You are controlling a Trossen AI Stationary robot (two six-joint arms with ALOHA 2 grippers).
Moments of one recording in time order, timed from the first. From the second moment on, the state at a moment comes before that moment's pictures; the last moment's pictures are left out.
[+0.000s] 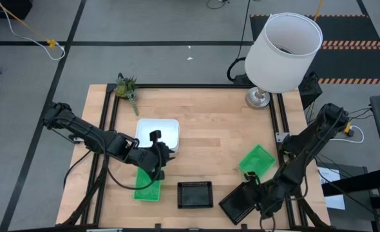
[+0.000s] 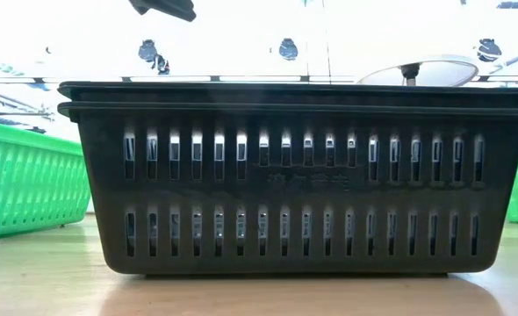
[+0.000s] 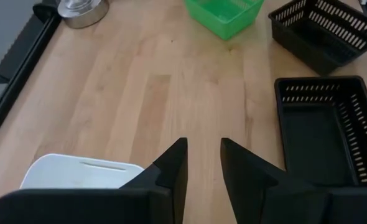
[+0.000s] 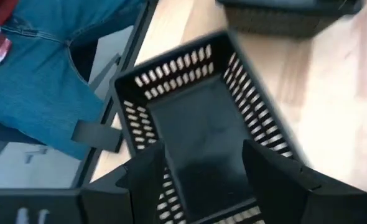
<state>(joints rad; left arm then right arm) -0.43 1.39 1.17 -0.57 -0.47 -0.27 0.91 1.34 0.80 -0.39 0.21 0.62</state>
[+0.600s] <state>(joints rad) -0.34 1.39 1.17 -0.57 -0.46 -0.19 1.00 1.49 0.80 -0.28 0.15 0.74</state>
